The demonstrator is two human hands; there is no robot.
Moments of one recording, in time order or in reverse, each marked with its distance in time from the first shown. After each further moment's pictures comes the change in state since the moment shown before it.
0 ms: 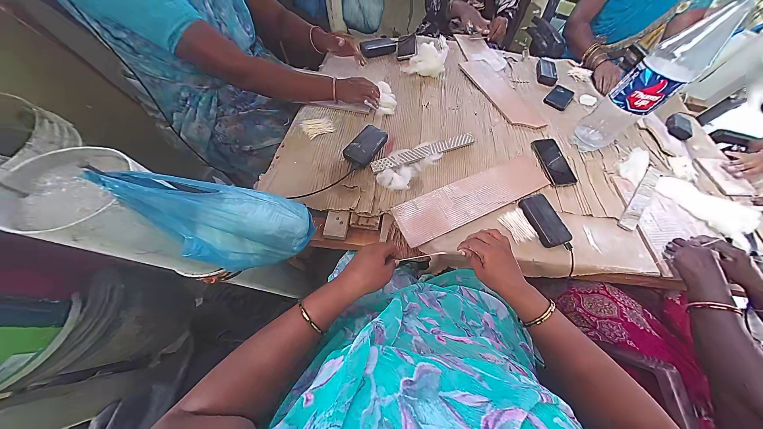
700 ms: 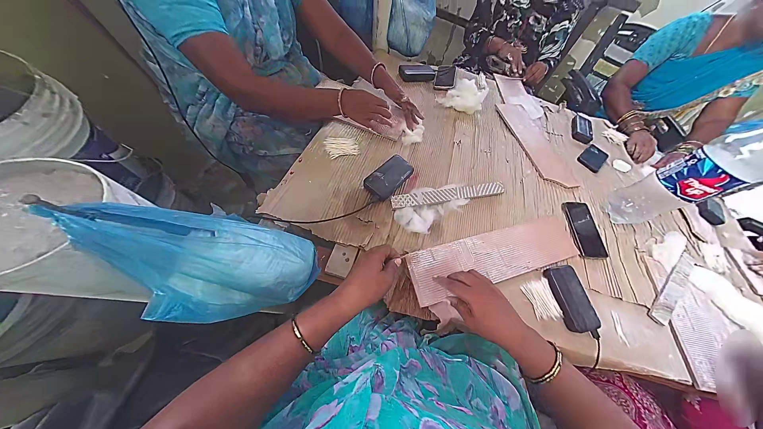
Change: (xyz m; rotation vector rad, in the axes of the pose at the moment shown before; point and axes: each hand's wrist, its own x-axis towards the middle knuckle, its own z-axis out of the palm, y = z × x) left_hand 0.053 -0.027 -0.049 -0.351 0.271 -0.026; right_hand 0.091 -0.022 0.003 0.022 -0.366 -0.224
